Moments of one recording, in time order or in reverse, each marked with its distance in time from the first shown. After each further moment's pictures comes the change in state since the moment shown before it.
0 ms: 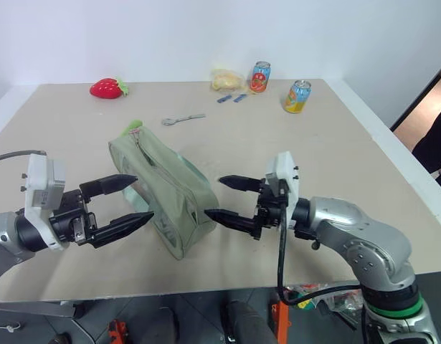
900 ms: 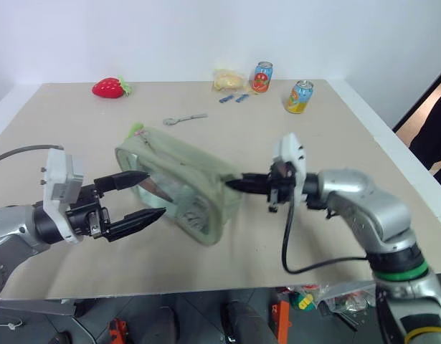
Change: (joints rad) left arm -0.083 -0.006 -0.111 0.001 0.014 0.002 0.039; right arm -0.210 -0.179 0.002 0.378 -0.198 -0.259 0.362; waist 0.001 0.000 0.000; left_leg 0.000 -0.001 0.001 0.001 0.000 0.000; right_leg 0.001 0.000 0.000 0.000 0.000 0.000
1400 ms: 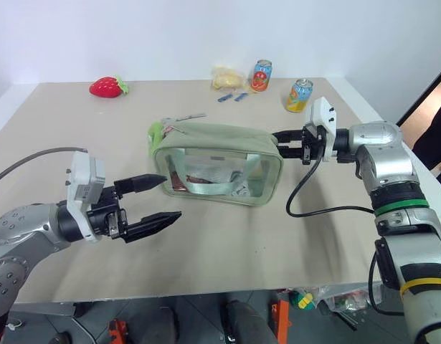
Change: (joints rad) left arm -0.068 -0.051 -0.110 0.005 0.030 0.000 0.015; right arm -0.371 0.032 -0.012 0.847 -0.277 -0.569 0.345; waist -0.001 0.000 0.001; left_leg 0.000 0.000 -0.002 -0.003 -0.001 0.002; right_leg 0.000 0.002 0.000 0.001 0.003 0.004
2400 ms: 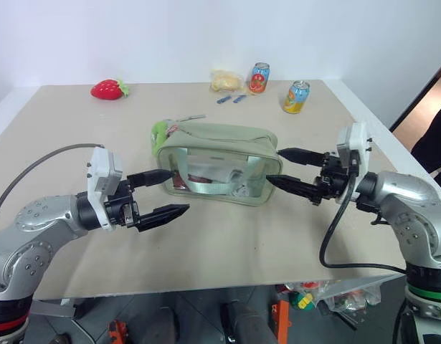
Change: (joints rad) left arm -0.123 -0.068 -0.115 0.110 0.136 -0.022 -0.065; right arm 0.573 -0.038 -0.281 -1.013 0.365 0.682 -0.436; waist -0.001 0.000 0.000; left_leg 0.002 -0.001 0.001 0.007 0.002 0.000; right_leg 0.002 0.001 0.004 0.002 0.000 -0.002
